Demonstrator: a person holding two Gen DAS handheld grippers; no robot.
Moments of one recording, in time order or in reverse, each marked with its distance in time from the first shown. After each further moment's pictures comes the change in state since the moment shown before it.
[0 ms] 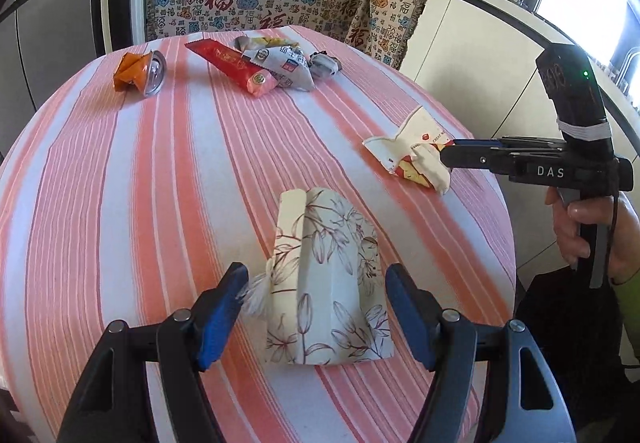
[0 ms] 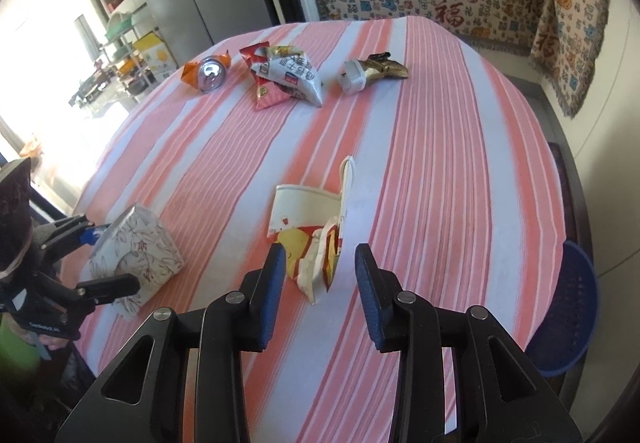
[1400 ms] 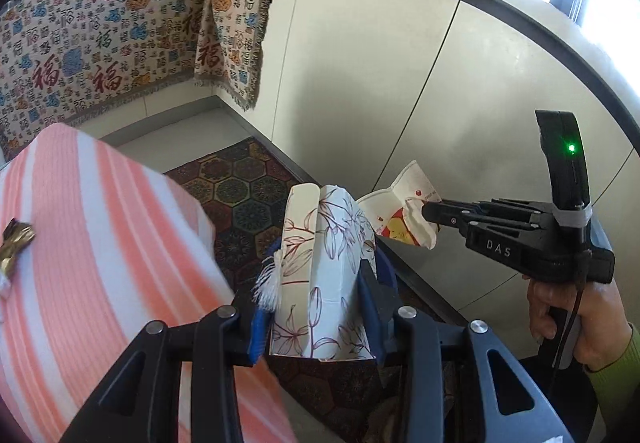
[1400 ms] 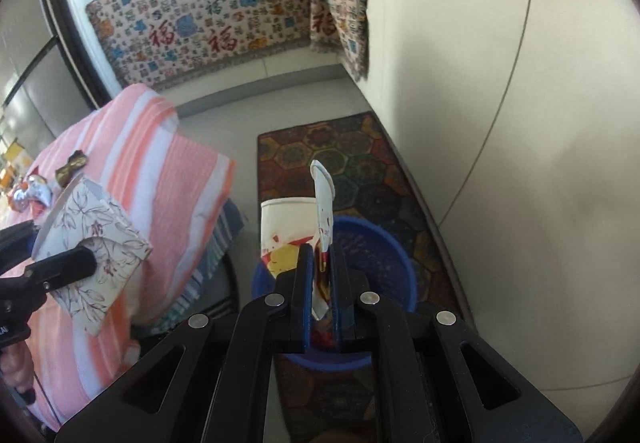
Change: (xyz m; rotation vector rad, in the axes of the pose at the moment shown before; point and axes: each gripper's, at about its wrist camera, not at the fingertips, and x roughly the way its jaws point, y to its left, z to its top) left arm 0.184 -0.275 0.178 0.273 0.009 -0.217; right arm -0.124 -0.315 -0.067 0.392 -0.103 -0.411
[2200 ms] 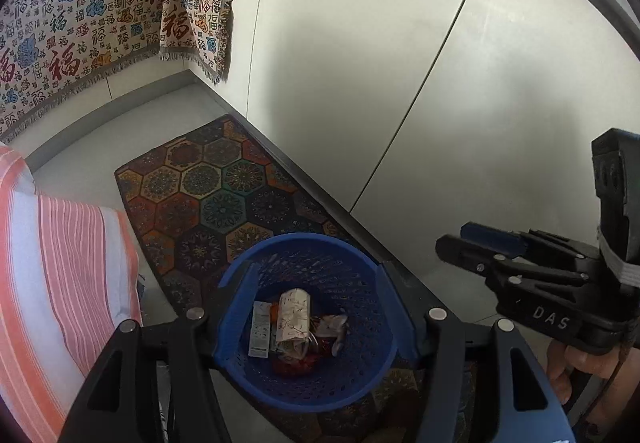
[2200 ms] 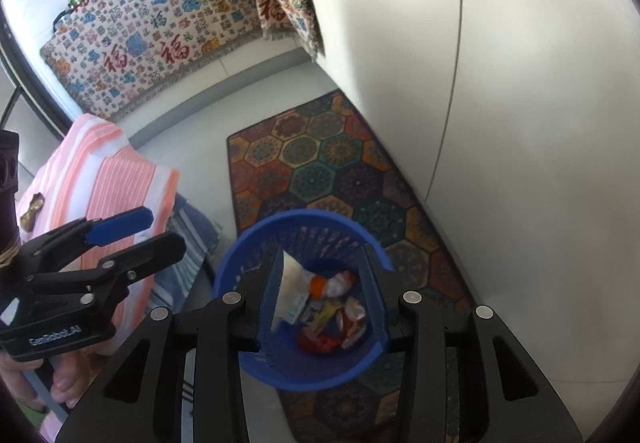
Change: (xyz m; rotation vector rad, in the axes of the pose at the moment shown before) left arm 0.136 -0.029 0.034 0.001 0.097 -0.010; right arm 0.038 -0.064 -0.006 0.160 0.004 -0.004
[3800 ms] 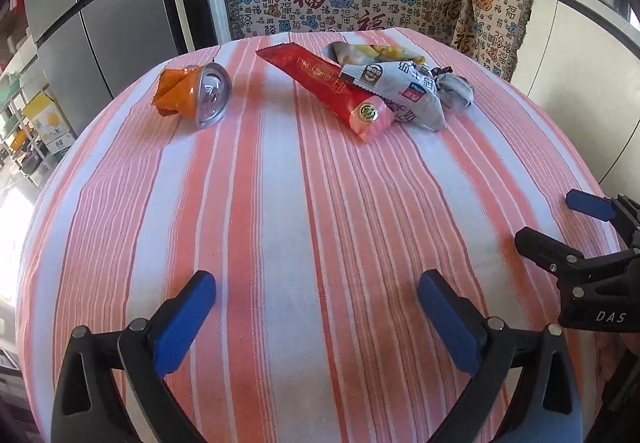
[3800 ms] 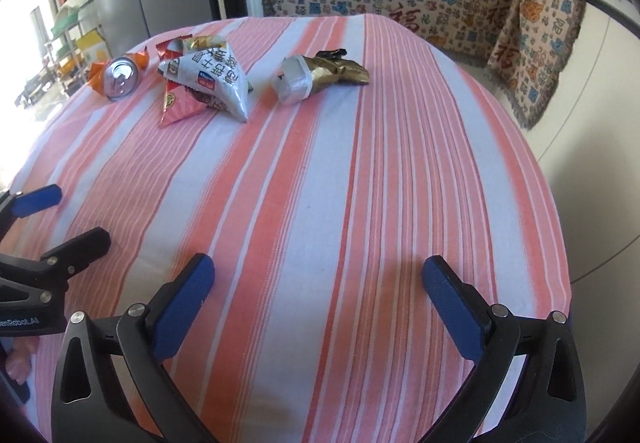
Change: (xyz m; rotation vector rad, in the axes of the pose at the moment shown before) left arm -0.292 0.258 -0.253 -0.412 -0.076 0.593; right arm 0.015 0.414 -0.115 -0.552 0.039 0.172
